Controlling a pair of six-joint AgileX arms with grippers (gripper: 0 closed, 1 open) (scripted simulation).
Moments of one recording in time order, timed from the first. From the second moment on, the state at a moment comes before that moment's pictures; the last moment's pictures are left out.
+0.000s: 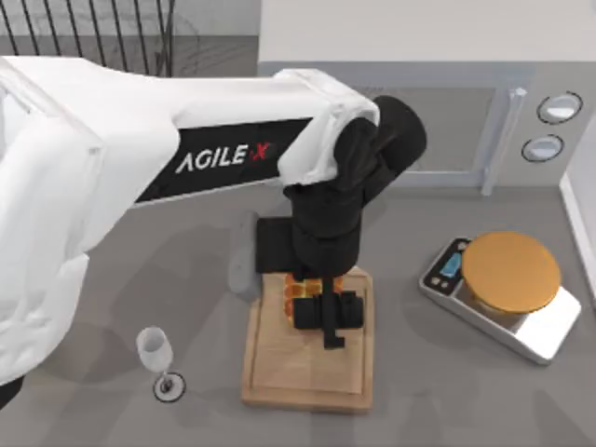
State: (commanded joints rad) left arm -0.79 2.17 1.61 -0.99 0.02 3.94; right arm 0.00 0.00 0.00 0.00 0.00 0.00
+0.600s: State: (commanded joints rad) left arm -0.79 2.17 1.61 -0.99 0.02 3.94; right arm 0.00 0.00 0.00 0.00 0.00 0.00
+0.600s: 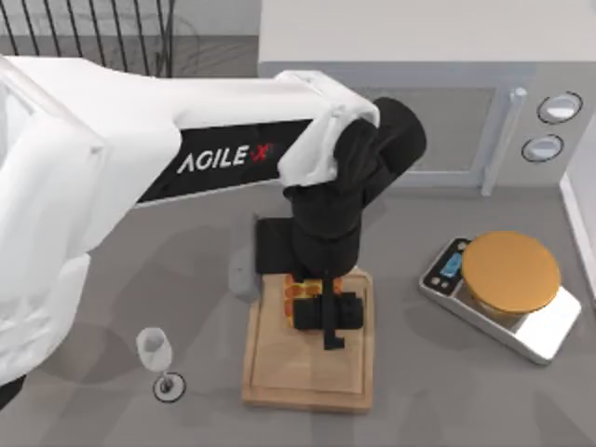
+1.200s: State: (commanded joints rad) left arm -0.79 2.17 1.61 -0.99 0.02 3.94; right arm 0.00 0.00 0.00 0.00 0.00 0.00
